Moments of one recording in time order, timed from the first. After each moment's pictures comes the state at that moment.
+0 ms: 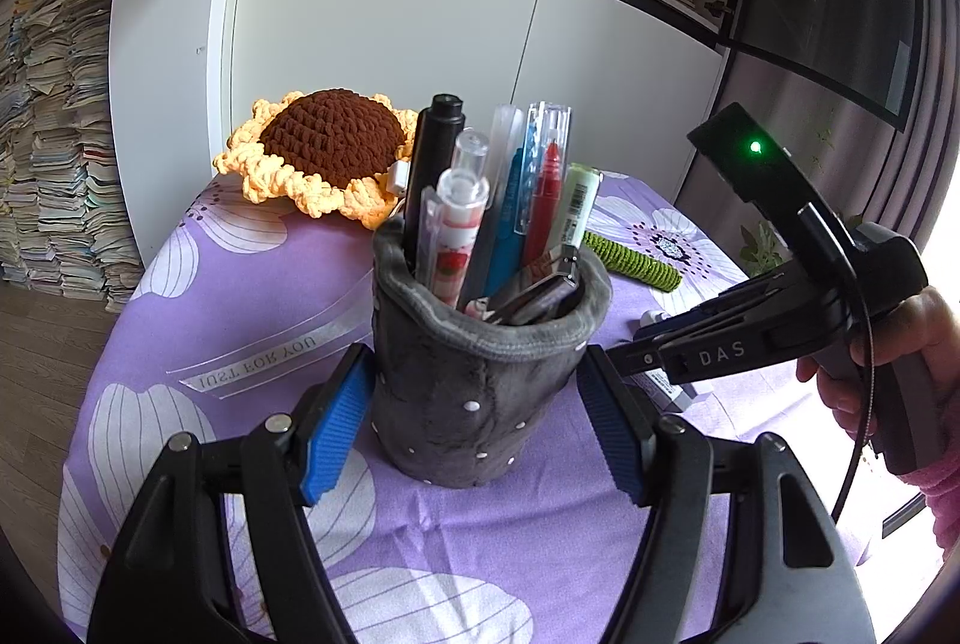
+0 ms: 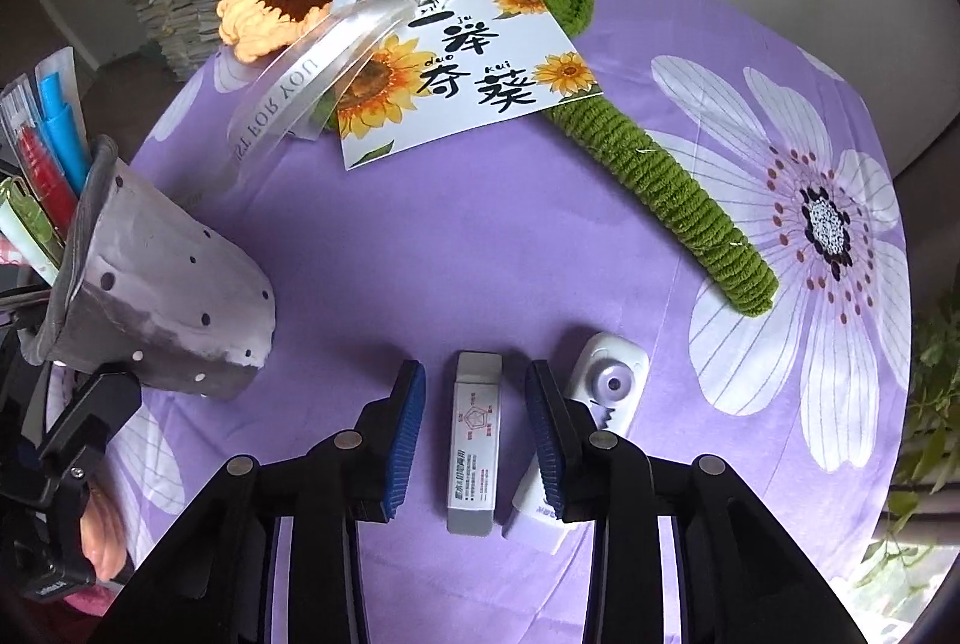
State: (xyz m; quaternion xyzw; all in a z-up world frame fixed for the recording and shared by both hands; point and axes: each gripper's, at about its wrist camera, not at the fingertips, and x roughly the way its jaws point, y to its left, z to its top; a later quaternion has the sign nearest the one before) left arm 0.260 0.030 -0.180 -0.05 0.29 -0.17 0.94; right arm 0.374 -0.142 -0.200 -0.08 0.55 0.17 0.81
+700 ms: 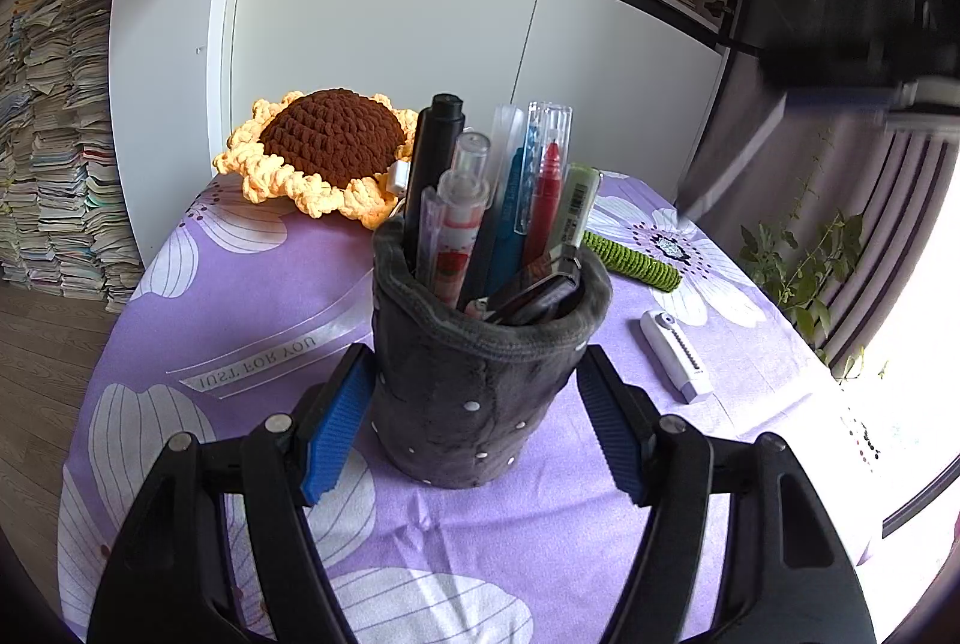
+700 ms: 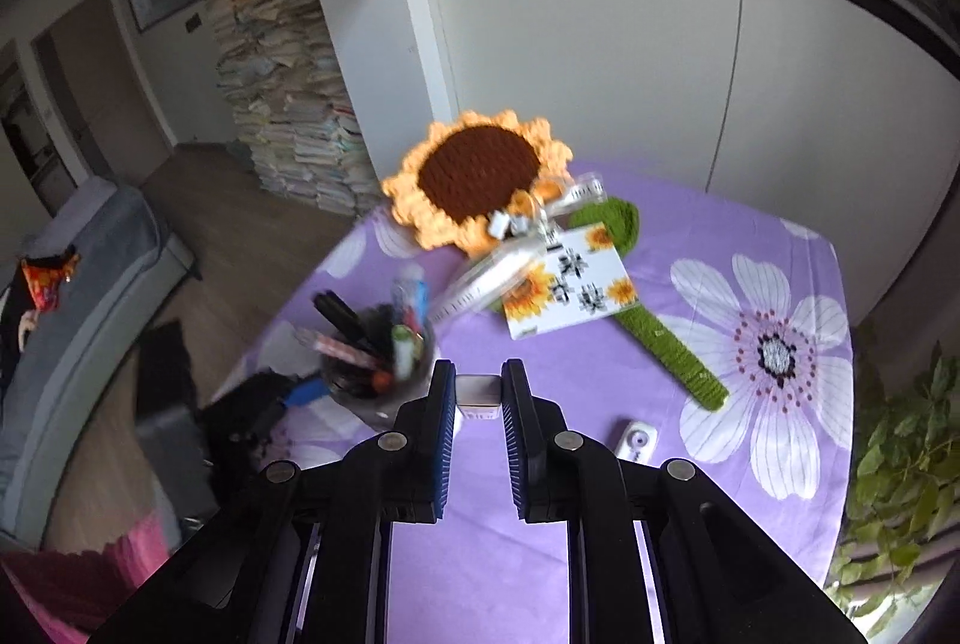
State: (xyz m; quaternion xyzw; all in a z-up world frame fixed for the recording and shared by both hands) left arm 0.260 0.030 -0.180 -0.05 0.29 -0.17 0.94; right arm 0.290 -0.134 -0.060 -0.04 0.38 0.25 0.89
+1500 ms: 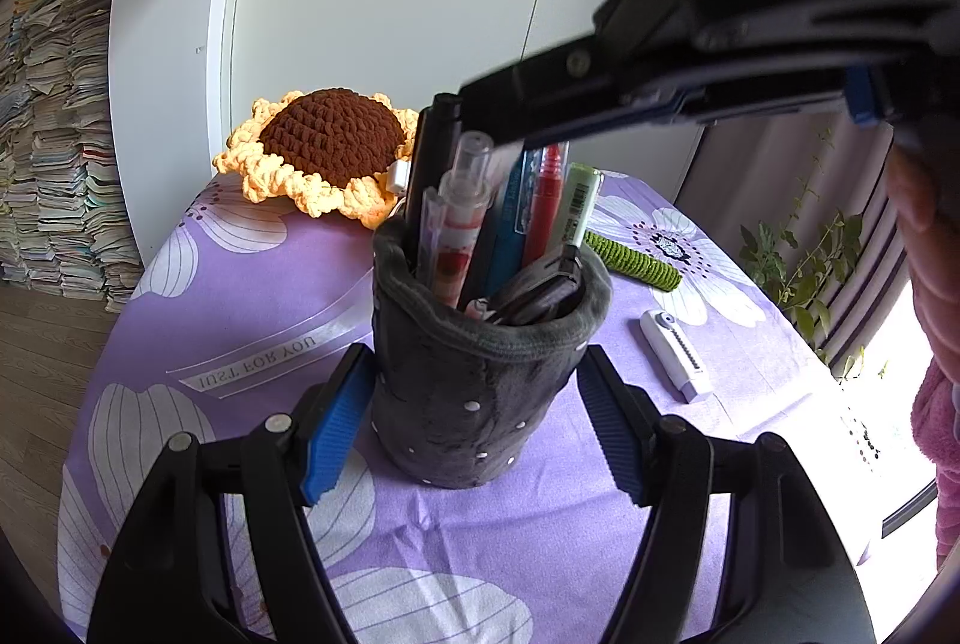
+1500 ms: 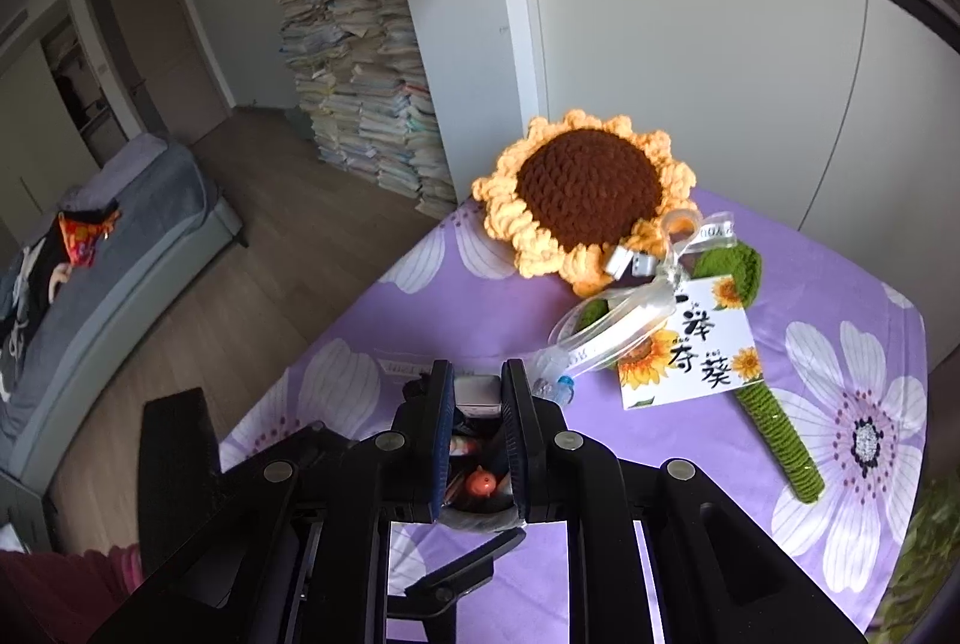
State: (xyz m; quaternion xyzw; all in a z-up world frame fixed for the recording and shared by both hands) left arm 0.260 0.030 -0.180 -0.05 0.29 -0.17 0.94; right arm 0.333 -0.055 -0.087 -0.08 0.40 0.32 0.86
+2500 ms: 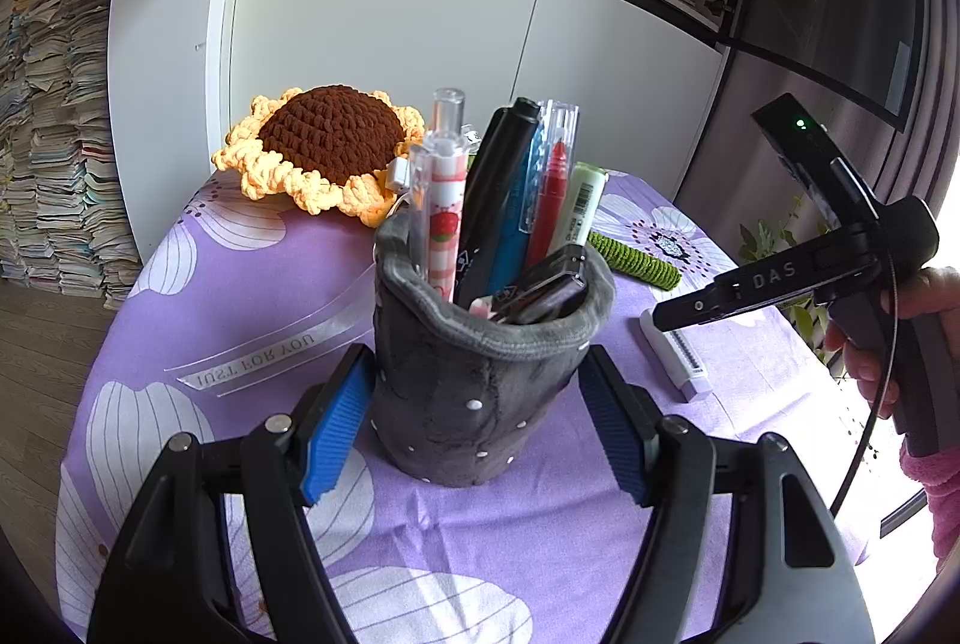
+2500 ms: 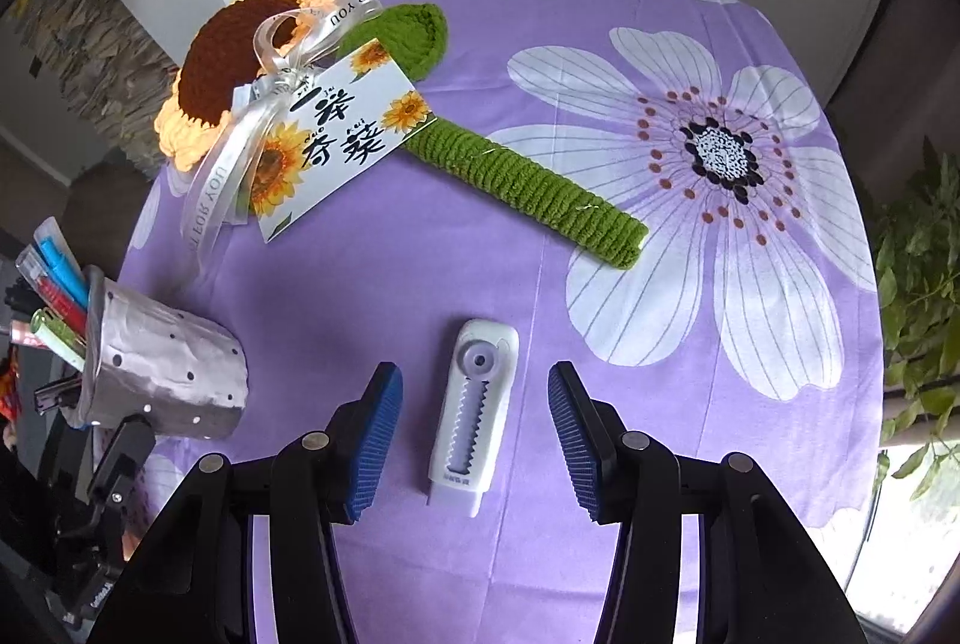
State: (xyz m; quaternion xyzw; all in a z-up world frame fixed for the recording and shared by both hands) left arm 0.262 0.031 -0.181 -0.06 0.30 -0.17 0.94; right arm 0.379 -0.199 -0.180 0.03 0.55 0.11 0.83
